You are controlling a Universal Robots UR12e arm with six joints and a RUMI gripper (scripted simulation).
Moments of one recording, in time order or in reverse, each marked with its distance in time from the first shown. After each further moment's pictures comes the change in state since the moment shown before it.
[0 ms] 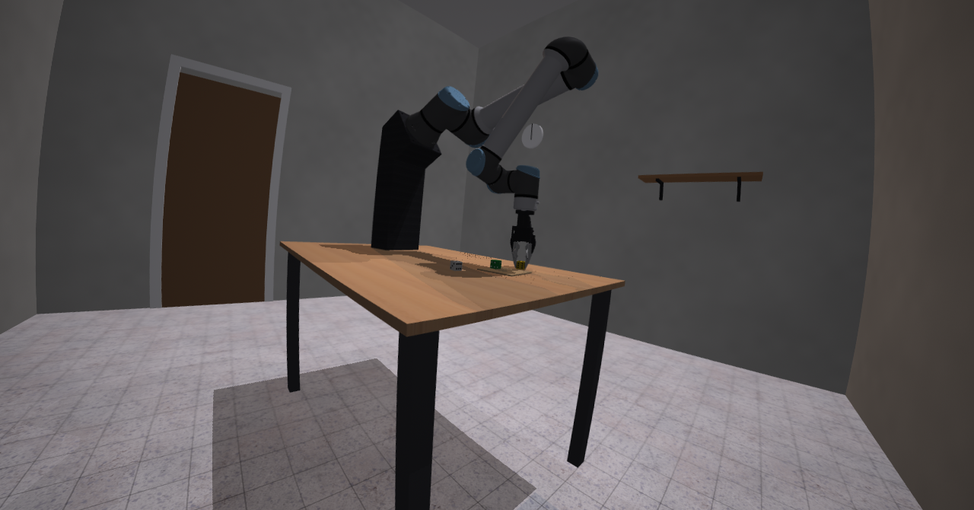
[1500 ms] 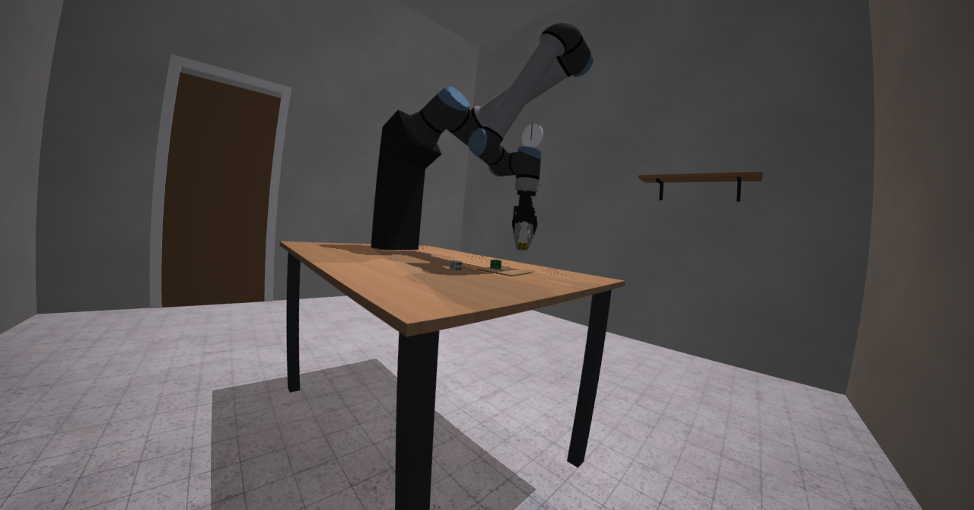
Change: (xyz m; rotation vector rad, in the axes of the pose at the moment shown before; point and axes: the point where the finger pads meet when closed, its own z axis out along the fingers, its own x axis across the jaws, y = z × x) arm 0.000 -0.001 -0.073 -0.001 0.001 0.000
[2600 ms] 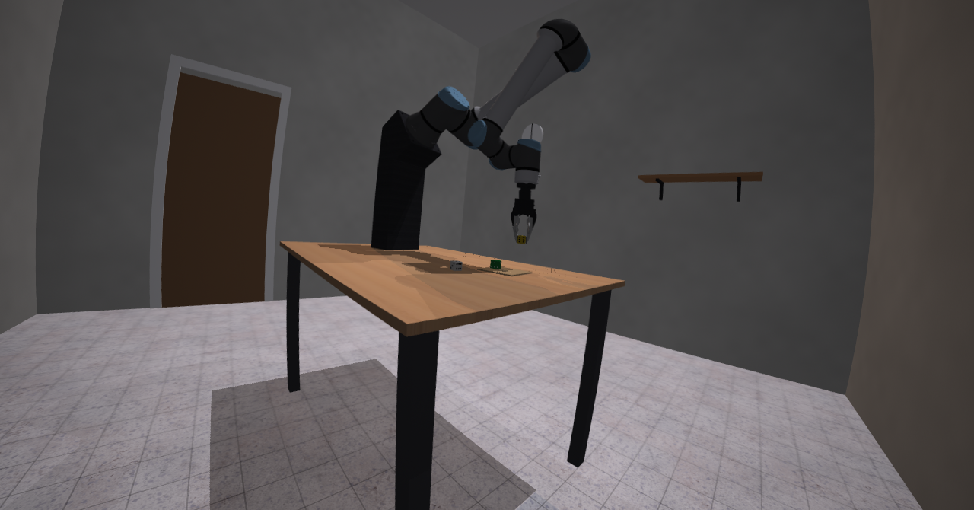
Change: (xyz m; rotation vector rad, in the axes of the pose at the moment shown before) arm -0.004 0.012 -0.026 -0.001 -0.002 -0.112
